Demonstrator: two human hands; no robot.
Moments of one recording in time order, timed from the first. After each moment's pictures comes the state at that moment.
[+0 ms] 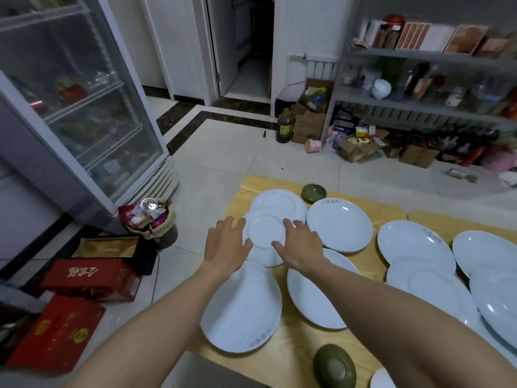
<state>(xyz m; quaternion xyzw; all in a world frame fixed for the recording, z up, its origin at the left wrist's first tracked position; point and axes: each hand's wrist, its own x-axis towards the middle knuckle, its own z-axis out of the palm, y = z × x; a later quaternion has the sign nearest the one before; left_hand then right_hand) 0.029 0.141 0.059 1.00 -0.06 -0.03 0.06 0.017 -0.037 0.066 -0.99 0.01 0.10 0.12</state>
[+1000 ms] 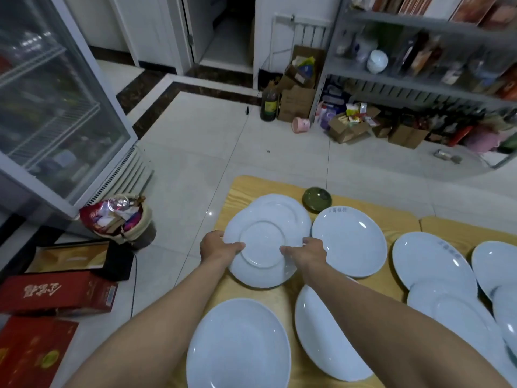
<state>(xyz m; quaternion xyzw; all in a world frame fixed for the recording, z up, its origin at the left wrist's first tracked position) 0.166 0.144 -0.011 0.84 0.24 -0.17 0.45 0.126 -0.043 0.007 -0.75 0.42 0.14 0.50</state>
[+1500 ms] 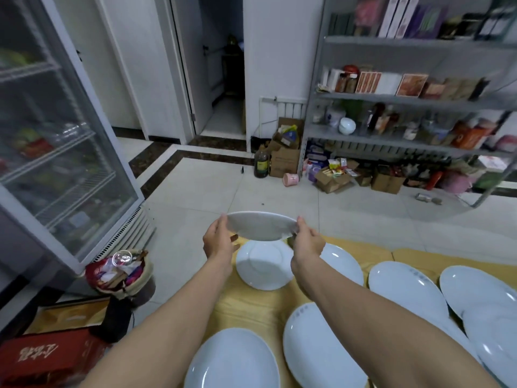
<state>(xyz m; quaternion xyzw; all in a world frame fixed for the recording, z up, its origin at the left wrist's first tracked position) 0.161 0.103 0.120 0.60 0.25 0.00 0.76 0.130 -0.049 0.125 -0.50 0.42 -0.12 0.75</state>
